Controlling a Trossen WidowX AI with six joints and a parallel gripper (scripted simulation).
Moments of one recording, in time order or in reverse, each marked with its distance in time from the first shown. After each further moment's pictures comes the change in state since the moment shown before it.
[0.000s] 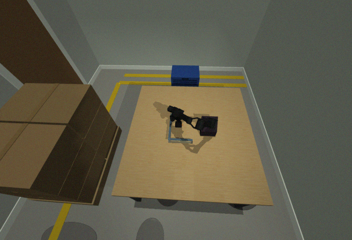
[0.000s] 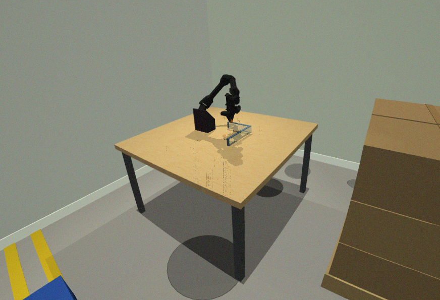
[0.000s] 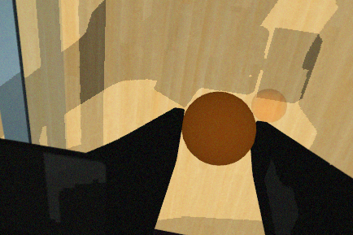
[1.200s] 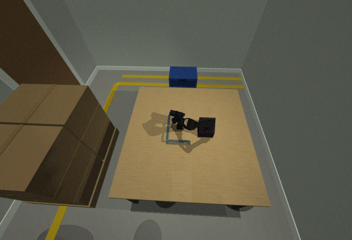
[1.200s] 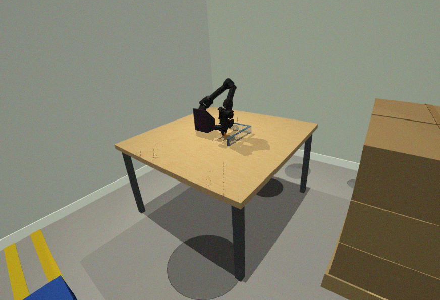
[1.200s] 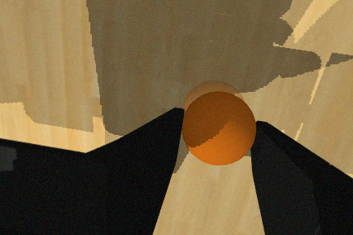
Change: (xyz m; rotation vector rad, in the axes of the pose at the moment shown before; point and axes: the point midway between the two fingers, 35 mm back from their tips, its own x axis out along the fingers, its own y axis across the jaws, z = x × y) arm 0.102 -0.055 -0.034 0.003 0.006 -0.007
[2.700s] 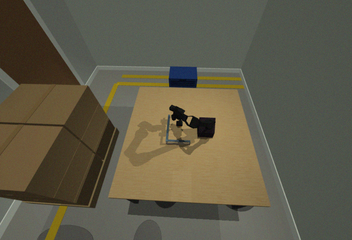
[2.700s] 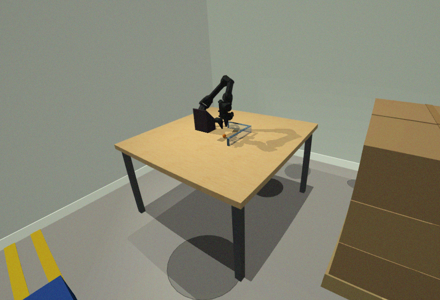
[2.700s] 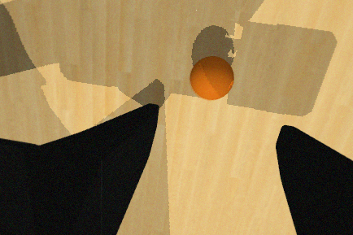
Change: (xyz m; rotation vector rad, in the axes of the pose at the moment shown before) arm -0.059 -0.002 0.003 0.011 -0.010 0.004
